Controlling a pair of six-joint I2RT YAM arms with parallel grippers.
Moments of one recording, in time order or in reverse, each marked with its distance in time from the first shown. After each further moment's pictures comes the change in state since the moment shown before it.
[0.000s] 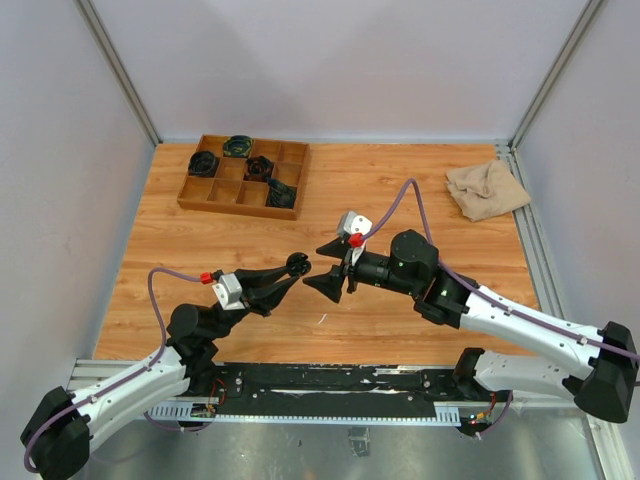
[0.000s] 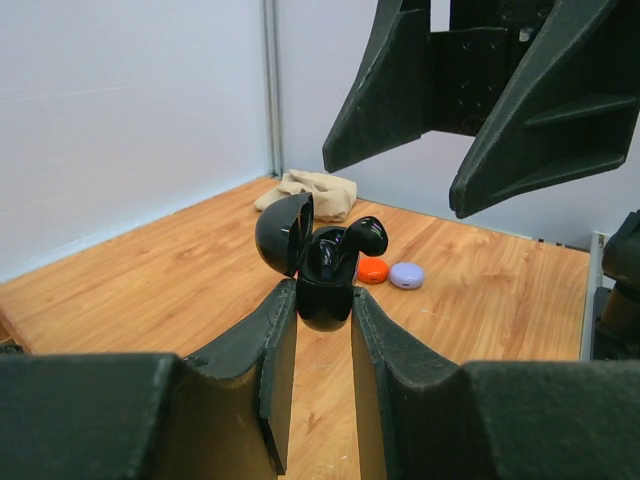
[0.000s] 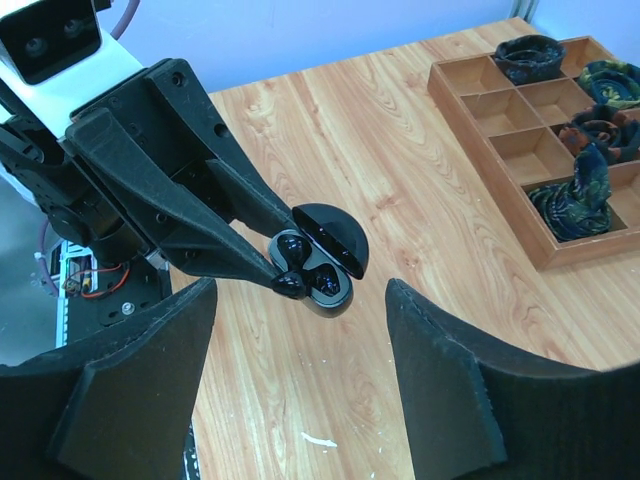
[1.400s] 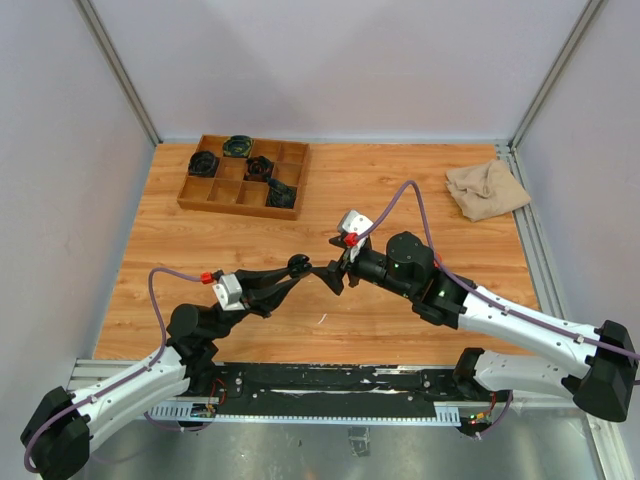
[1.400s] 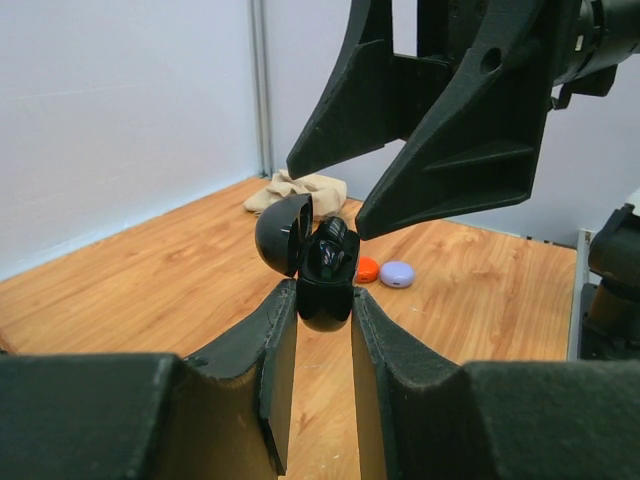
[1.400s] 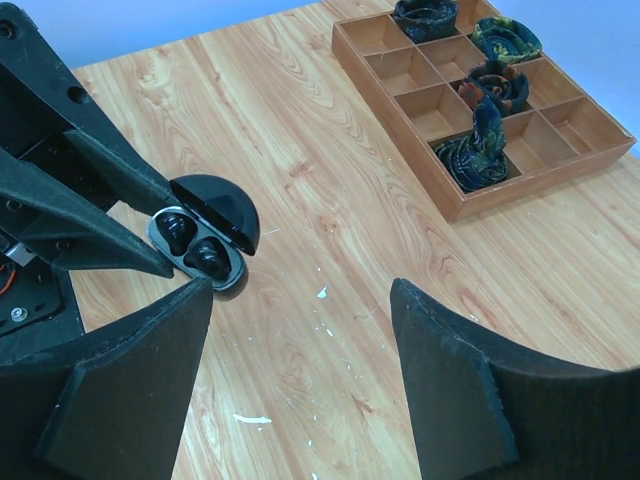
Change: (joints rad) left arm 0.000 0.000 0.000 0.001 0.018 -0.011; right arm 0.000 0.002 -0.019 -0.029 0.209 -0.082
